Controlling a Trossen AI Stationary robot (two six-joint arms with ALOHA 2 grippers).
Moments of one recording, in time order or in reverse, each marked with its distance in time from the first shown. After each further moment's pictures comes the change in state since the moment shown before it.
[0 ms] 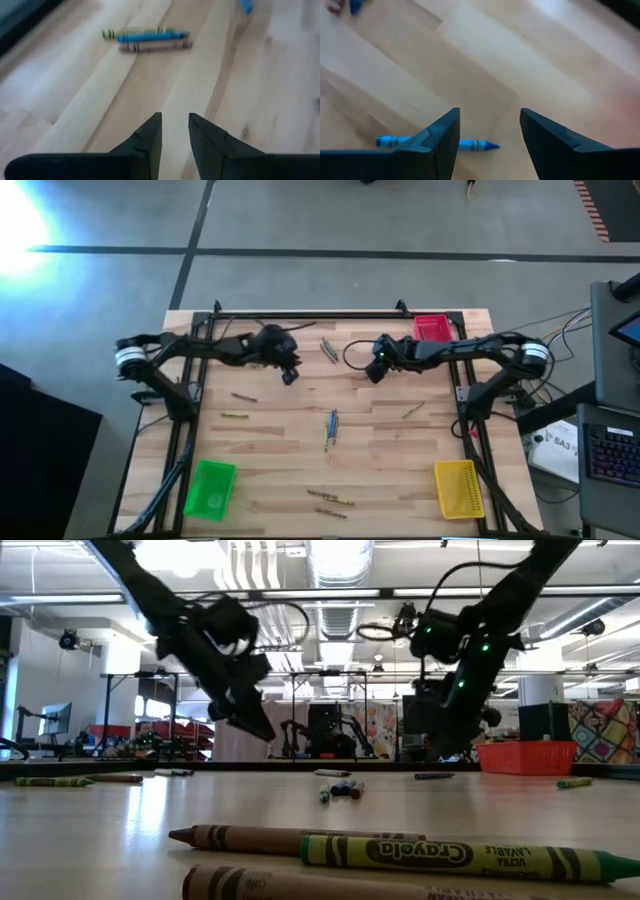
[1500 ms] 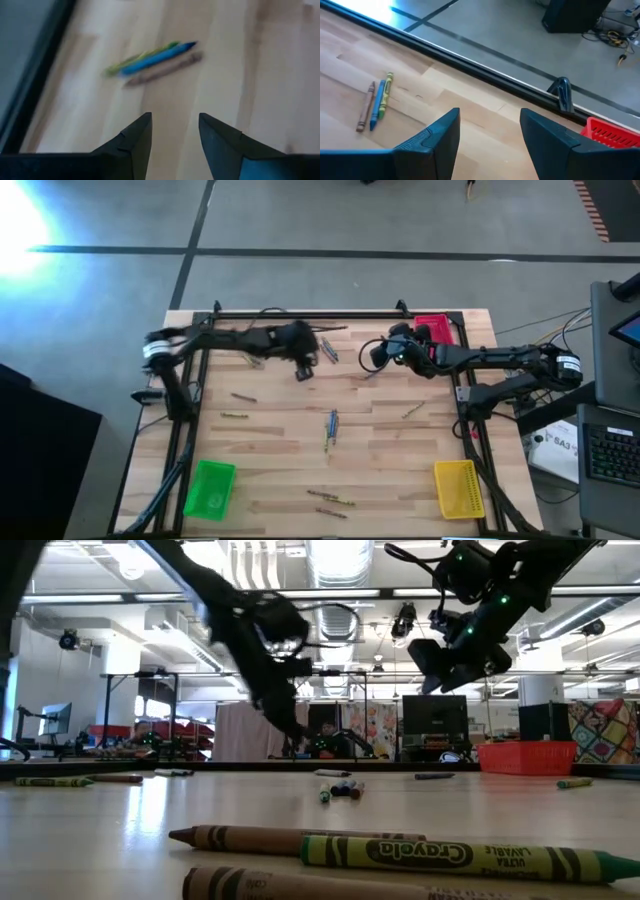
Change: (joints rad) left arm -0.058 0.256 0.404 -0.334 -0.145 0.287; right arm 0.110 -0.294 -0.030 0.063 0.400 0.030
